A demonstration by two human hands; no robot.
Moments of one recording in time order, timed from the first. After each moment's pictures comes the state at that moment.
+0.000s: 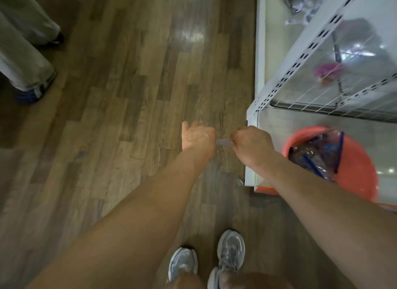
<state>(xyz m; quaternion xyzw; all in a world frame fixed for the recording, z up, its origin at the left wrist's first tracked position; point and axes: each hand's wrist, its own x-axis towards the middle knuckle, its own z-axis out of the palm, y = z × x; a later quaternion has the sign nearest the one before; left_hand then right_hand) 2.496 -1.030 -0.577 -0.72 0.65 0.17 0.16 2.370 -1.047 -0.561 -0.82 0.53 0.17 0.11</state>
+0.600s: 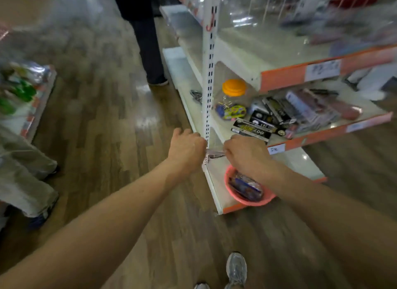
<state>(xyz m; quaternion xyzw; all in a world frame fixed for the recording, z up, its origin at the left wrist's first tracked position) 2.439 -0.955 -0.142 -0.51 0.86 -0.05 0.02 2.284 -0.921 -0.141 -0.77 0.64 0.01 0.00</state>
